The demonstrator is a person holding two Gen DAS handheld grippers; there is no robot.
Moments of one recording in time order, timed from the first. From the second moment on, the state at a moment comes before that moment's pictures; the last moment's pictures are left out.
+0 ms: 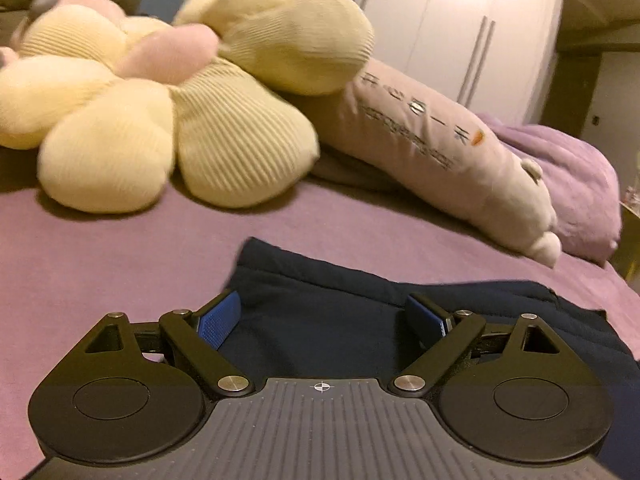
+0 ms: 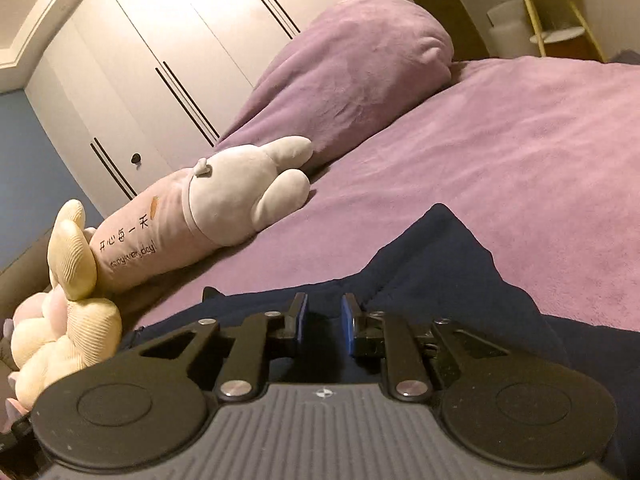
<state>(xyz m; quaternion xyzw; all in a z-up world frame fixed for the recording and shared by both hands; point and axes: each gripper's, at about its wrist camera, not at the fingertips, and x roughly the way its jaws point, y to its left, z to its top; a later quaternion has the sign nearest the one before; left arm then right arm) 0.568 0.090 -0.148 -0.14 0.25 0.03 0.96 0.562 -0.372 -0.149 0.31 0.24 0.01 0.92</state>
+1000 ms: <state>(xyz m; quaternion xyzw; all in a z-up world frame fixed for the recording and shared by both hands) 0.357 0.183 -0.148 -0.23 0.39 -0.13 0.88 0.287 -0.428 -0.126 0.38 0.30 -0.01 0.87</state>
